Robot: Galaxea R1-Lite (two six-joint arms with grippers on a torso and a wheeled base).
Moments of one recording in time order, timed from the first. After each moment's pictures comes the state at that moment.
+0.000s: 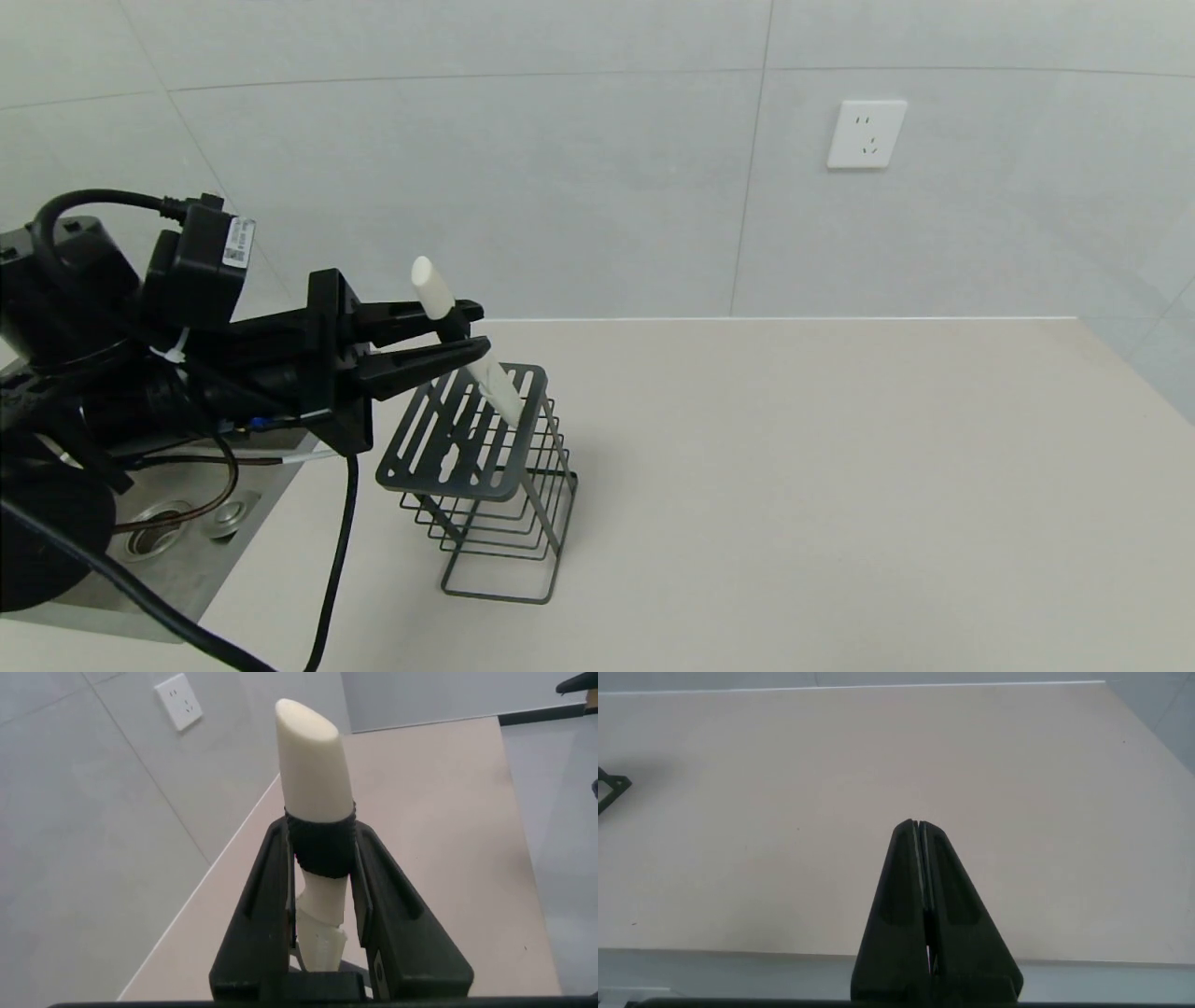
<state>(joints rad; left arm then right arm) -0.16 1.61 -0.71 -1.02 -1.08 0.32 0.00 0.00 0.00 0.00 0.02 0.02</state>
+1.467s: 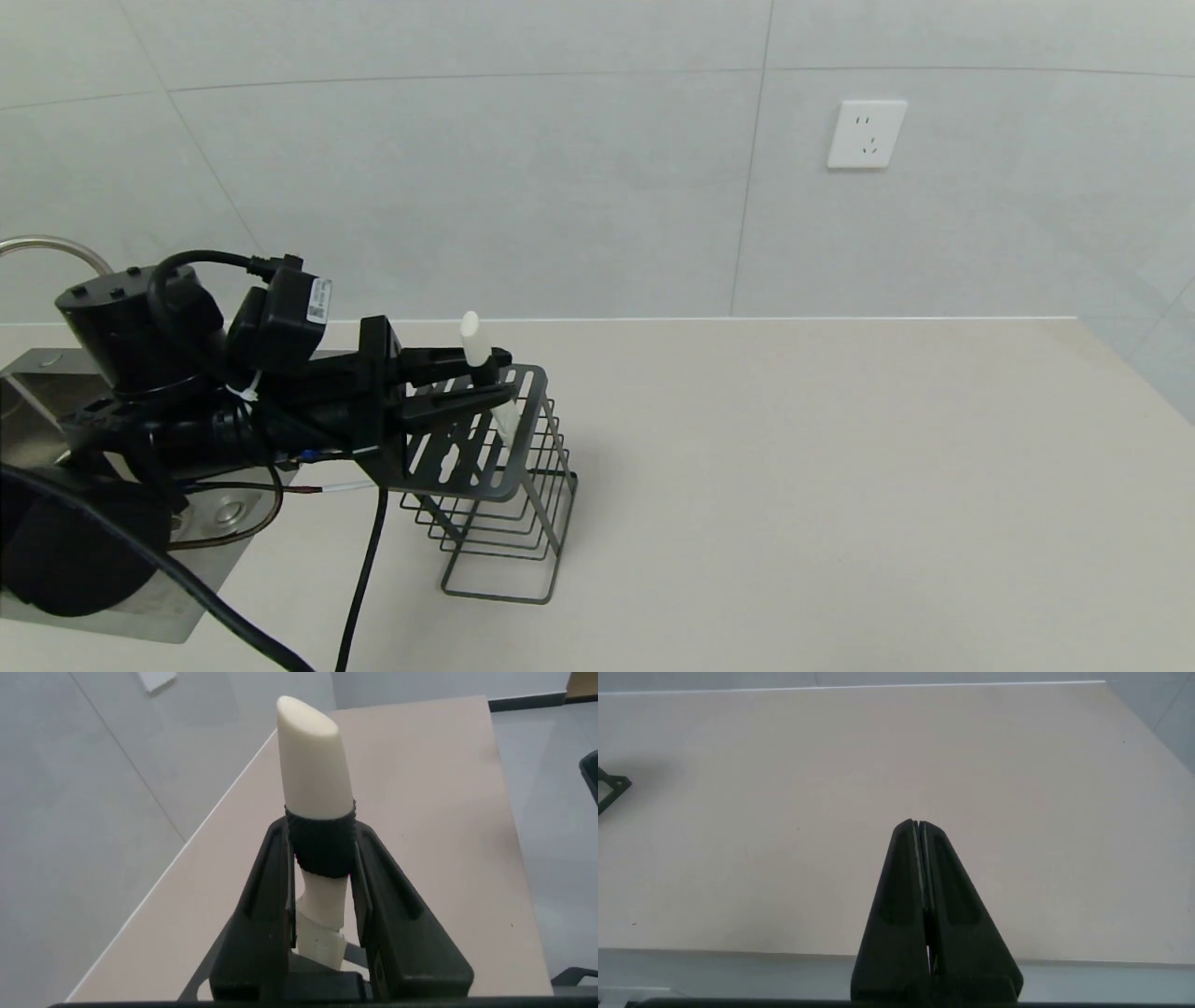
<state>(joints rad) -0.18 1.69 -0.67 -1.02 -1.08 0.38 0.00 0.00 0.00 0.00 0.02 0.02</state>
